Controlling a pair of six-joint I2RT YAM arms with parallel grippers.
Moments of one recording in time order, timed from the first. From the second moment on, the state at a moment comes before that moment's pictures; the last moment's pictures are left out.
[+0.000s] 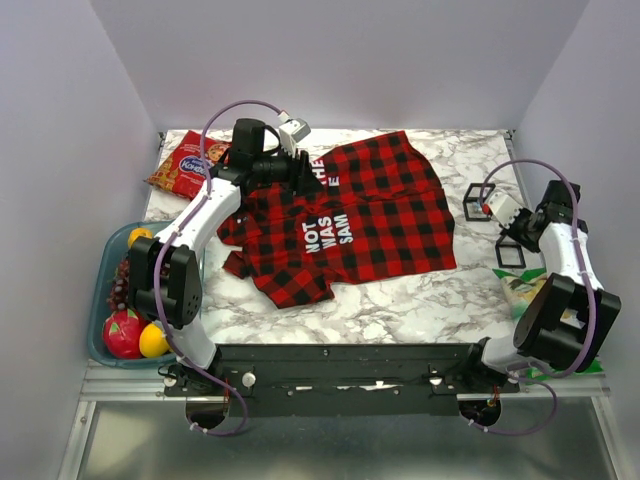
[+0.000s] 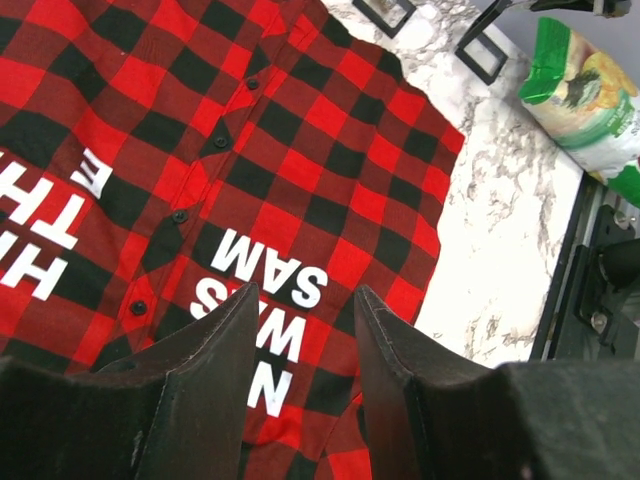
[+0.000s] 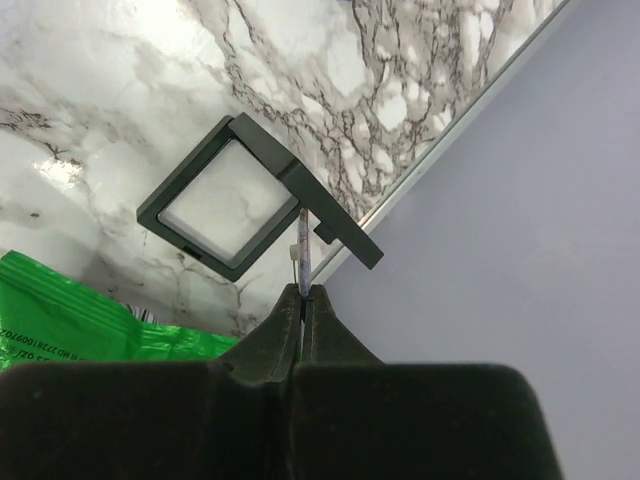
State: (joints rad) left arm -0.30 1.70 1.42 -0.24 0.83 -0.01; right arm -0.44 1.42 1.00 -0.58 -0.17 -1.35
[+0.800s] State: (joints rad) left arm -0.30 1.72 1.42 -0.26 0.82 -0.01; right arm -0.44 1.49 0.96 -0.53 -0.19 -1.51
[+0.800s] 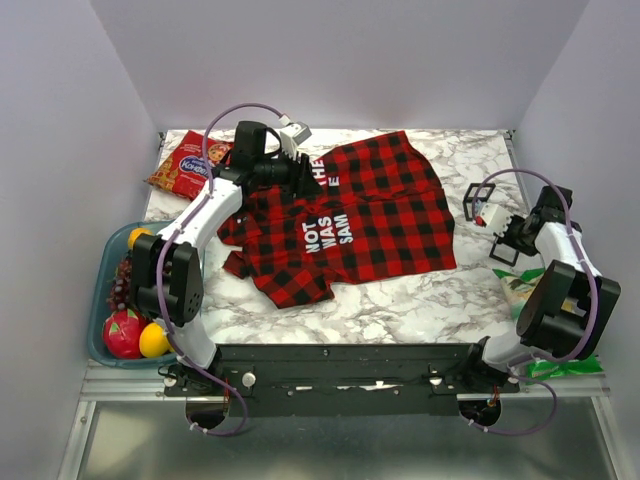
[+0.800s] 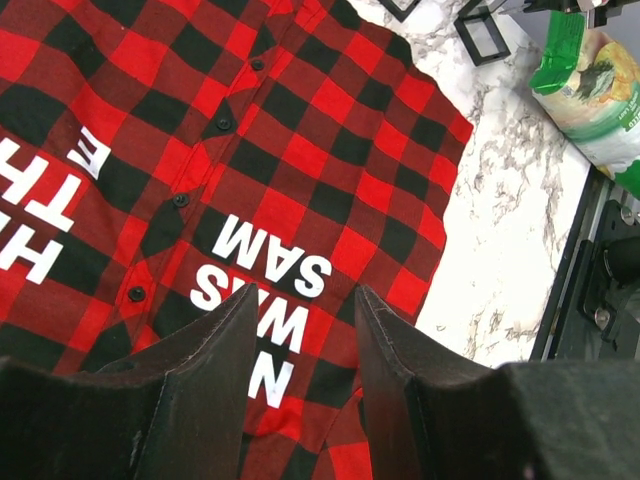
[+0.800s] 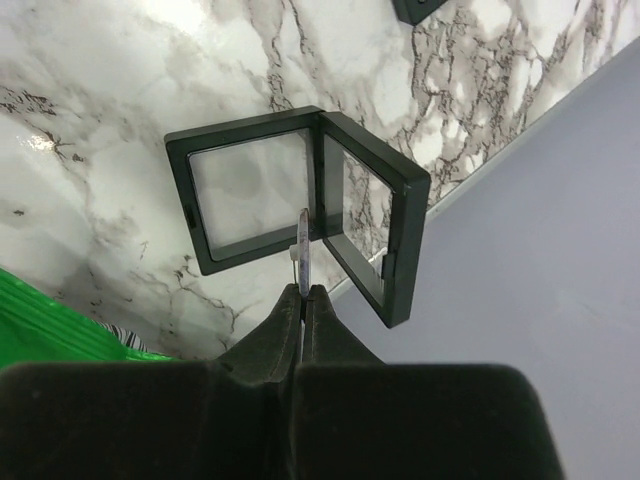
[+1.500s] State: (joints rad) left arm -0.33 1.77 1.47 -0.28 0.81 0.01; right arm -0.41 1.59 0.95 -0.44 -0.18 -1.57
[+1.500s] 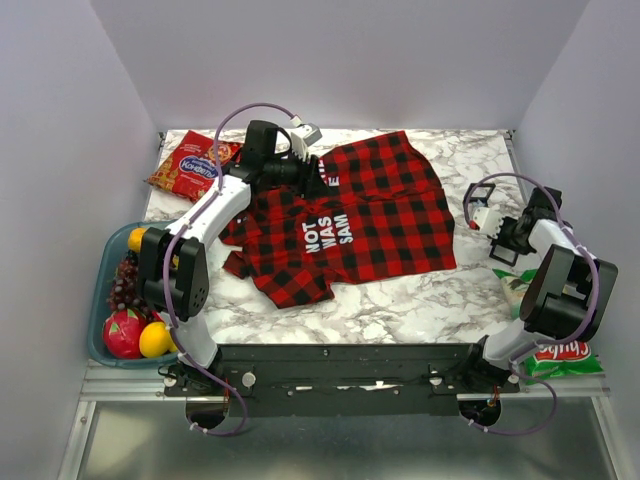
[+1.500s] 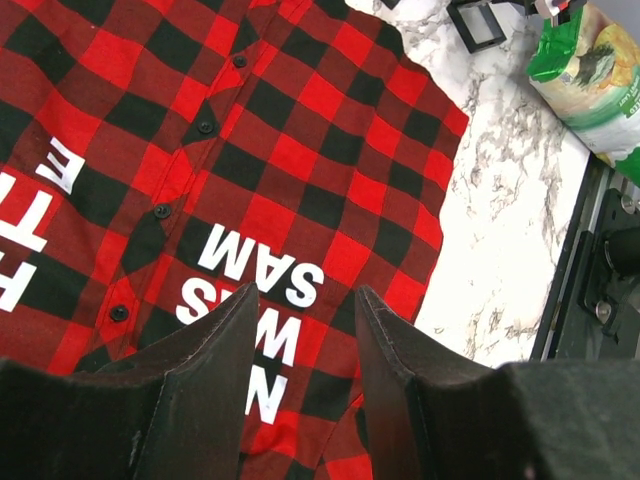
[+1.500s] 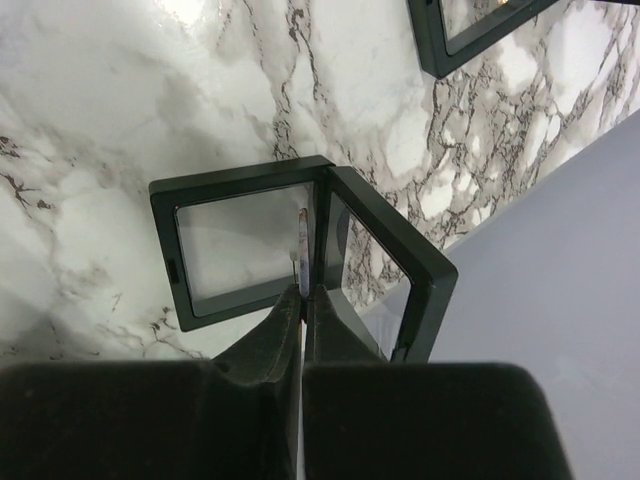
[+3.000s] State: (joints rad) left arm -0.25 1.85 1.89 -0.57 0.76 0.20; right arm 0.08 1.40 1.50 -0.67 -0.35 -0.68
